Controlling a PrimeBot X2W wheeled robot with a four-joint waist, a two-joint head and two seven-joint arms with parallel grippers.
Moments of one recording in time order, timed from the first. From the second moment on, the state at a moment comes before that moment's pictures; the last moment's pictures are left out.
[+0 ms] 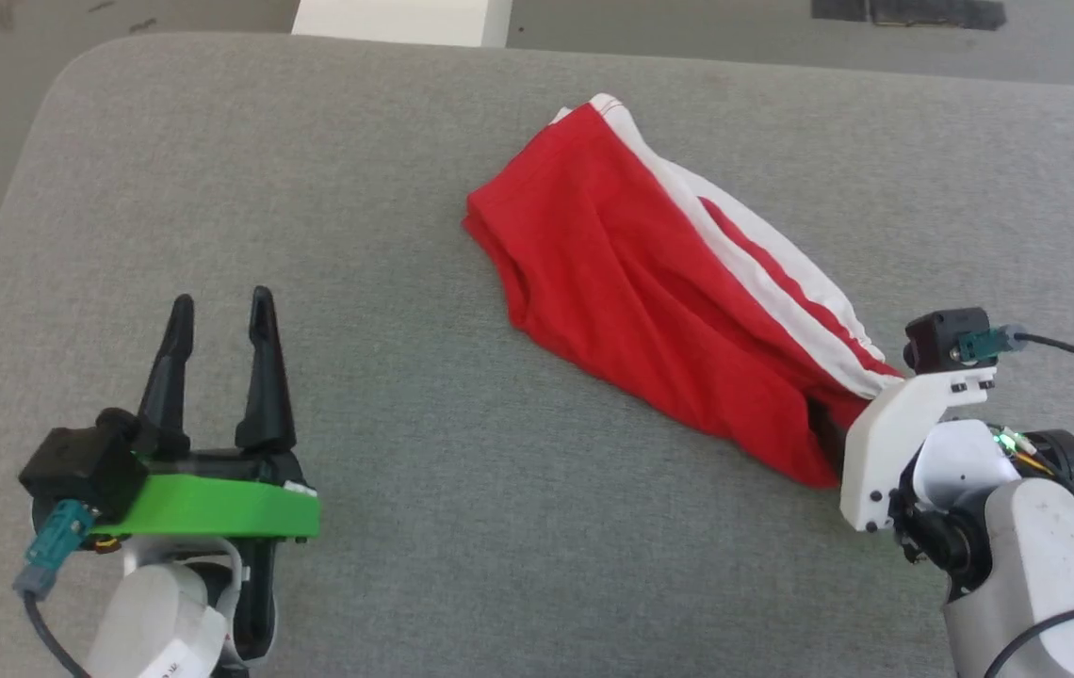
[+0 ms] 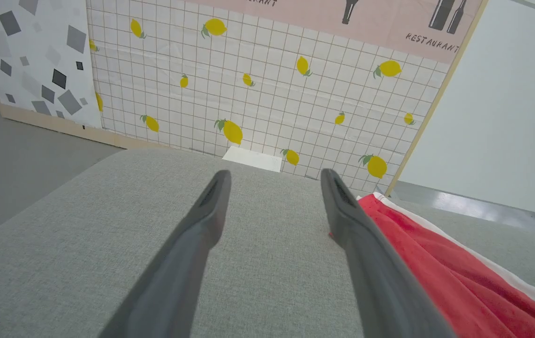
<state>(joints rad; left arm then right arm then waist) -0.14 0.19 -0.09 -0.05 -0.43 0.01 -0.26 -0.30 -0.05 -0.05 0.22 0.15 0.13 0.65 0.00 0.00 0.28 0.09</state>
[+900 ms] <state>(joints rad) -0.15 0.14 -0.06 0.04 -0.41 -0.07 -0.23 -0.25 -0.05 -0.11 0.12 0.28 0.13 0.72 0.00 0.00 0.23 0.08</state>
